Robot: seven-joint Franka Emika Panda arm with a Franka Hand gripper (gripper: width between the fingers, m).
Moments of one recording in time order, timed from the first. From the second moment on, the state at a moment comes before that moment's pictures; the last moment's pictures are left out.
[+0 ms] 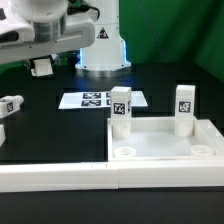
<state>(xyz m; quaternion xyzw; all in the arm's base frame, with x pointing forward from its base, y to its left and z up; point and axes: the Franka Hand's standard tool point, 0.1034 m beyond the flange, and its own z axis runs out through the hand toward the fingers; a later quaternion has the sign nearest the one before) 0.448 -0.143 0.112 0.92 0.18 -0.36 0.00</state>
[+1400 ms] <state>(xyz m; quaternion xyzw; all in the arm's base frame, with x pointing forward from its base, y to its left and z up) 0.633 0.032 0.160 0.99 0.12 0.09 0.03</state>
